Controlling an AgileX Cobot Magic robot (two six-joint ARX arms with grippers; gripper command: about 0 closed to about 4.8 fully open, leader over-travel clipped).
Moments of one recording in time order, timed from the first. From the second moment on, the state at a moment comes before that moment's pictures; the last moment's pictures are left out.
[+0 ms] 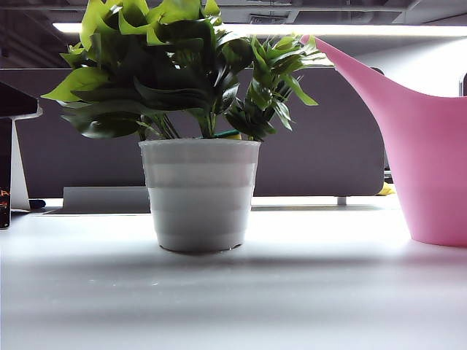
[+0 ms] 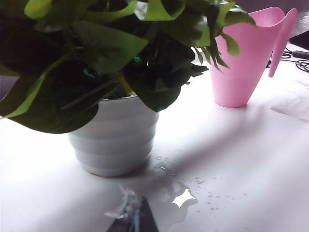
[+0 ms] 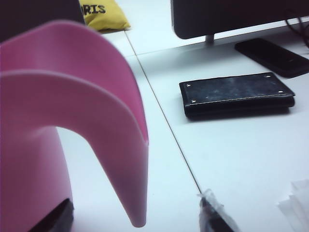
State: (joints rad) left arm -0.74 0.00 0.01 -0.02 -0.07 0.02; right arm -0.32 1.06 0.35 0.50 -0.11 0.07
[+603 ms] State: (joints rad) left arm -0.74 0.00 0.01 -0.02 -0.07 0.02; right arm -0.32 1.43 0.42 0.85 -0.15 0.07
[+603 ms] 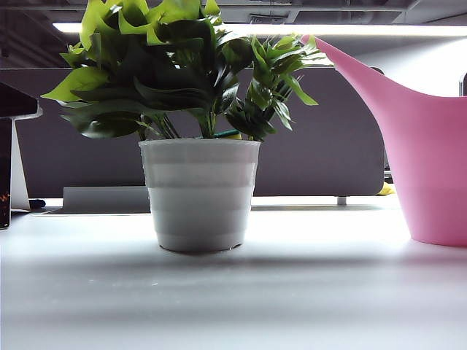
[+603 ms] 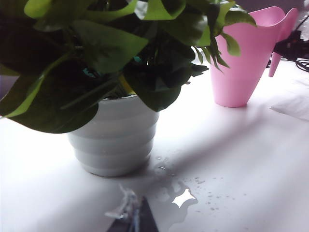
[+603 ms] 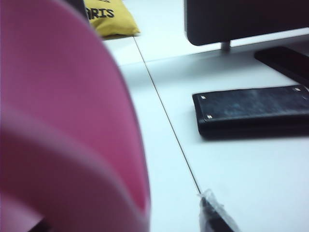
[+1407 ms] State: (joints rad) left arm -0.74 0.00 0.01 -0.02 -0.07 0.02; right arm -0.32 1.35 0.48 0.73 -0.17 0.02
